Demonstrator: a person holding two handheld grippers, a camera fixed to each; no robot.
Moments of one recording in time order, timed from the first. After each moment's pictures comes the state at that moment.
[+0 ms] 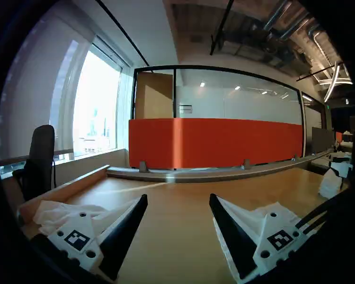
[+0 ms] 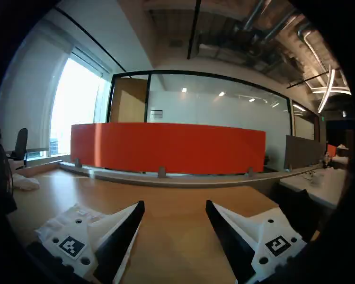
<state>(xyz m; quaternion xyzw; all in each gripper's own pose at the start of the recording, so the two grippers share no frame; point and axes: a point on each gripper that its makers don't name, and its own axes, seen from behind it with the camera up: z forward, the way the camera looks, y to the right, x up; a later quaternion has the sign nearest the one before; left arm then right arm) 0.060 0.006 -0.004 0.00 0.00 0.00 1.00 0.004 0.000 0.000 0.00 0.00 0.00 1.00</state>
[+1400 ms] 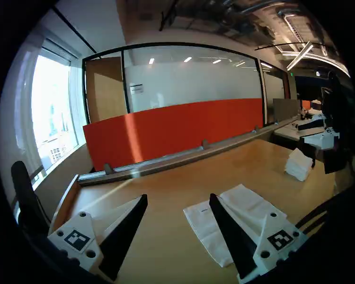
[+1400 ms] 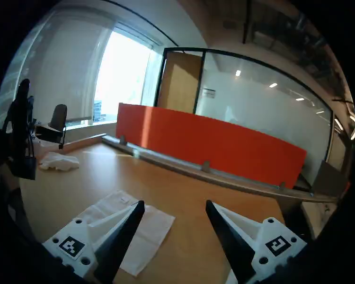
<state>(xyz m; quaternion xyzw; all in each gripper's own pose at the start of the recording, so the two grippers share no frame) 0.125 0.063 -0.026 -0.18 -0.11 0.10 0.97 0.086 -0.075 -0.035 0.18 -0.12 -0.09 0.97</state>
